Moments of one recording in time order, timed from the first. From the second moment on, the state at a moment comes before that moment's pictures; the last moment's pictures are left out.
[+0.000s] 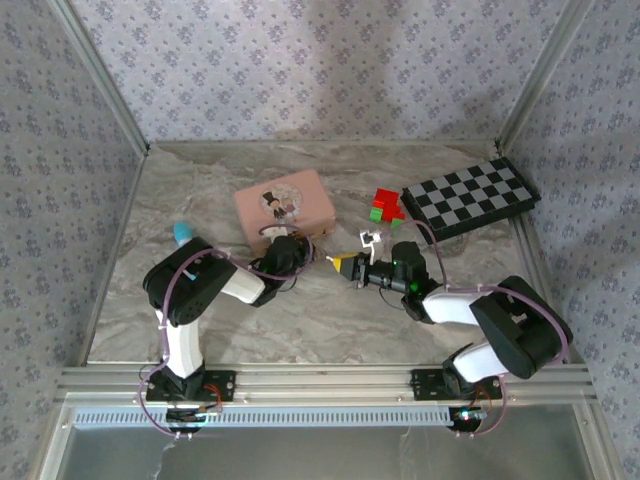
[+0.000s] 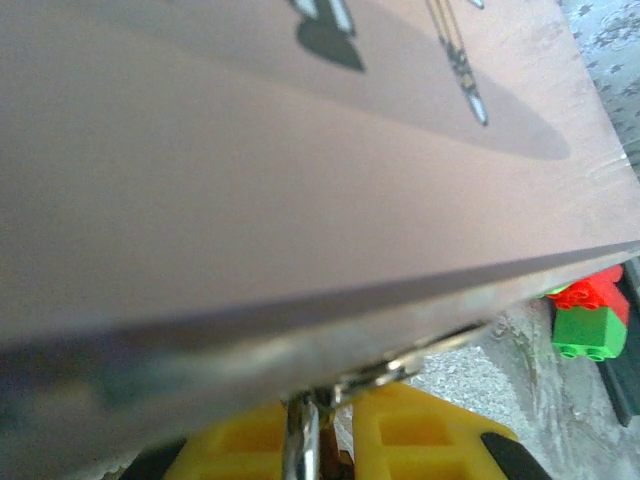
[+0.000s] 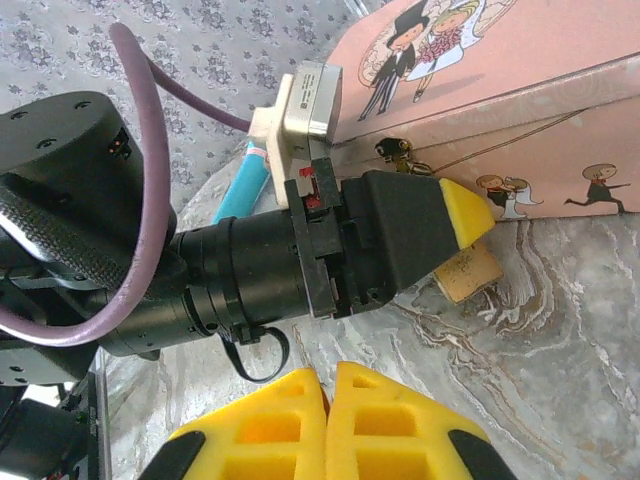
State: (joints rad) left arm -0.72 1.87 0.63 0.79 -0.19 -1.02; right arm 0.58 1.43 0.36 0.83 -0.49 0.52
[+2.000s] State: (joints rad) left arm -0.63 1.80 0.59 1.06 0.15 -1.42; right arm 0.51 1.86 0.50 1.26 -0.58 1.28
